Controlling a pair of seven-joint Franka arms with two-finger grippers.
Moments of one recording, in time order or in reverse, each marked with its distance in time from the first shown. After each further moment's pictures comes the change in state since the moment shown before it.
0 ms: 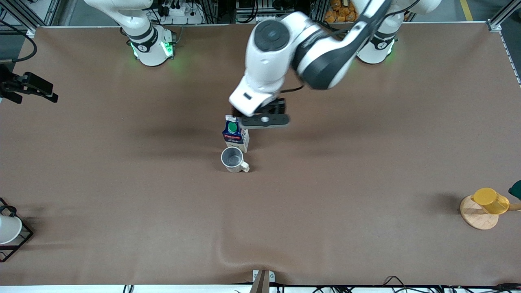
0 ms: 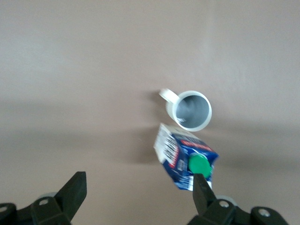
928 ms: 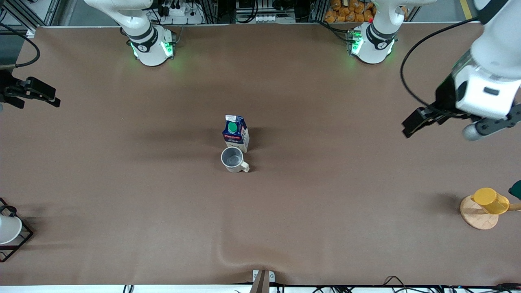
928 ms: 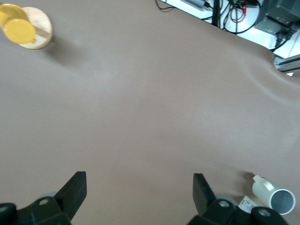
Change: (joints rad) left arm 0.556 -0.346 0.000 -0.148 0.004 -0.179 0.290; right arm 0.000 0.018 0.010 0.013 0.000 0.009 0.000
